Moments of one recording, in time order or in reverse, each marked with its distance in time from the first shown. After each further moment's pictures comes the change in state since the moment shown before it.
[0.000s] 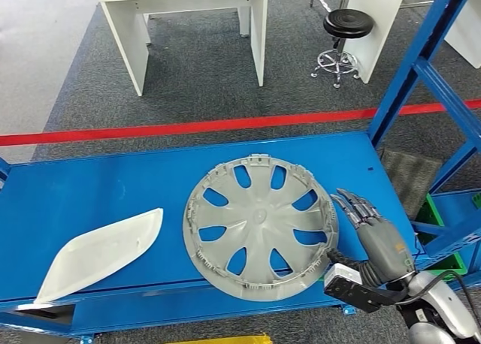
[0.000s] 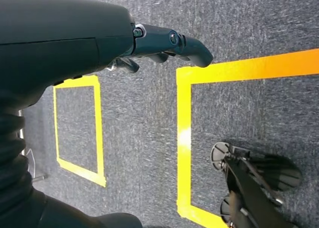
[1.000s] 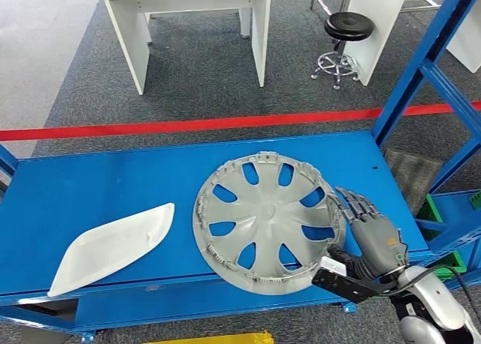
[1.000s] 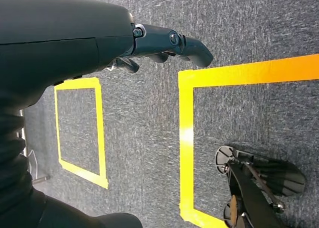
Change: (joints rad) left arm -0.003 0.001 0.000 0.000 0.000 0.003 0.011; right arm -0.036 -0.001 0.037 0.037 0.127 -0.007 0.070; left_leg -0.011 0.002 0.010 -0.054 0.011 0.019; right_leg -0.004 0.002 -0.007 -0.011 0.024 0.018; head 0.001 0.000
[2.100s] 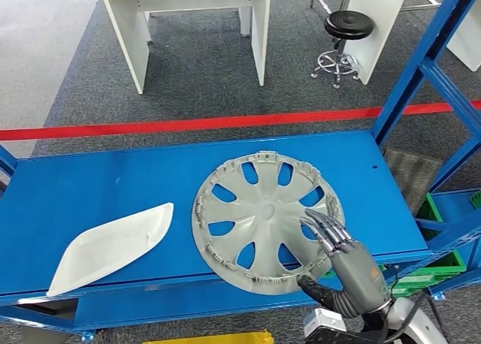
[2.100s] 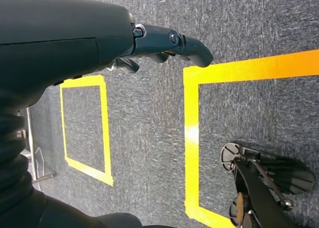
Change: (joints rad) left arm 0.000 -0.006 0.000 0.000 0.000 -0.006 0.024; right arm 0.116 0.047 0.100 -0.110 -0.117 -0.086 -0.140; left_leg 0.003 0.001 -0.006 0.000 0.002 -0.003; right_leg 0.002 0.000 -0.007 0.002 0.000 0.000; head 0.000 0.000
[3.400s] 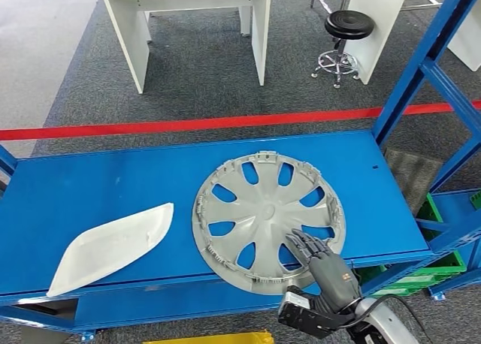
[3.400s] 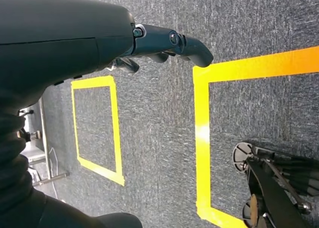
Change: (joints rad) left arm -0.003 0.007 -0.024 0.000 -0.004 -0.019 0.054; right arm -0.083 0.022 0.133 0.257 0.030 0.019 0.155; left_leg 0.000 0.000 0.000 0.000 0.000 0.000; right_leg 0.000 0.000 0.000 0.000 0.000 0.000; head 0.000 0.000
